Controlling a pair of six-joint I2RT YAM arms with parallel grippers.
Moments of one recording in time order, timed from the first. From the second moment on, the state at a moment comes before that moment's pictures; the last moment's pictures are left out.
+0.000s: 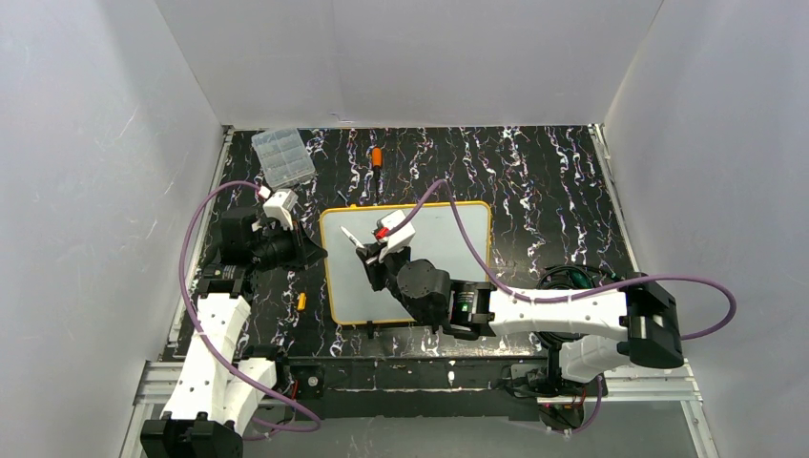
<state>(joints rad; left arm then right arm) -0.02 0.82 0.75 -0.60 0.61 -0.15 1.43 1.40 1.02 0.28 0.71 0.20</state>
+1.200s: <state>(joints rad) -0.02 0.82 0.75 -0.61 0.59 -0.13 1.43 1.52 1.07 0.22 0.84 0.20</state>
